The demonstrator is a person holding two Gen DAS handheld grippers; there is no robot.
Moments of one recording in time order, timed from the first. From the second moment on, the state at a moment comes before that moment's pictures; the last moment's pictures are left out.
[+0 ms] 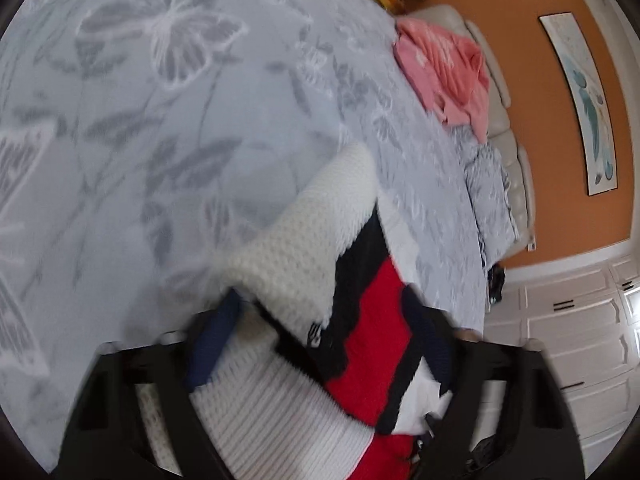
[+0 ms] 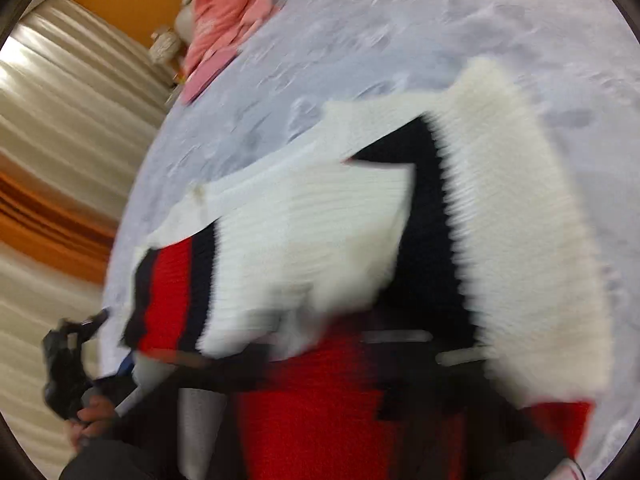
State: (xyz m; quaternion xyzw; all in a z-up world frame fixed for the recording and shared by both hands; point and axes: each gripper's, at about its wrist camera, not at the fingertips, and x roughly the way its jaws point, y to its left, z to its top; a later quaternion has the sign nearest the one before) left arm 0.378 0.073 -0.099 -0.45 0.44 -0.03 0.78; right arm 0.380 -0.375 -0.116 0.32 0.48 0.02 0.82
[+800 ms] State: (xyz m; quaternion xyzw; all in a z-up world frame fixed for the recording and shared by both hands) left arm 0.373 0.054 -0.111 -0.30 0.46 0.00 0.83; right arm 0.351 -0.430 -0.119 0.22 0.47 -0.03 0.85
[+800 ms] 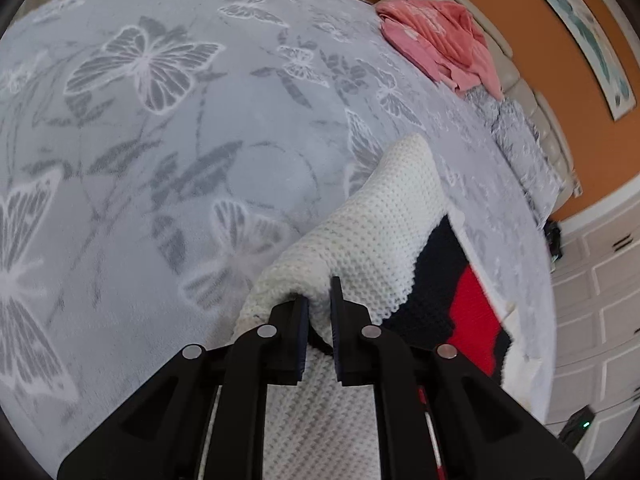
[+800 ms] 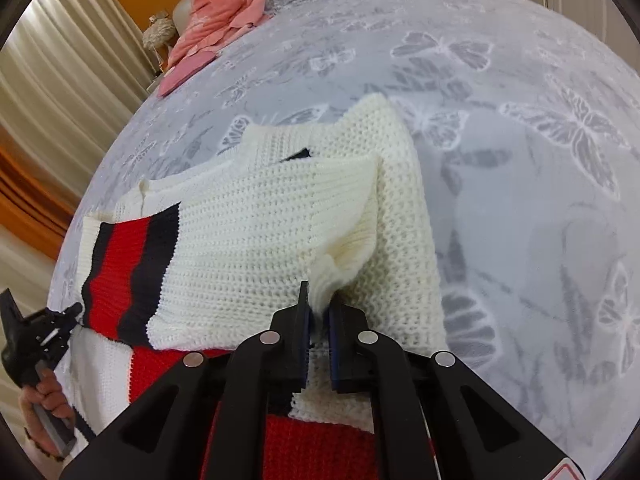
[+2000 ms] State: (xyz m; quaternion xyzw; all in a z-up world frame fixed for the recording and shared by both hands) left arm 0.087 0.130 -0.064 -0.29 0.60 -0.13 0.74; right arm 0.005 -0.372 -0.047 0.30 0.50 0.04 0.81
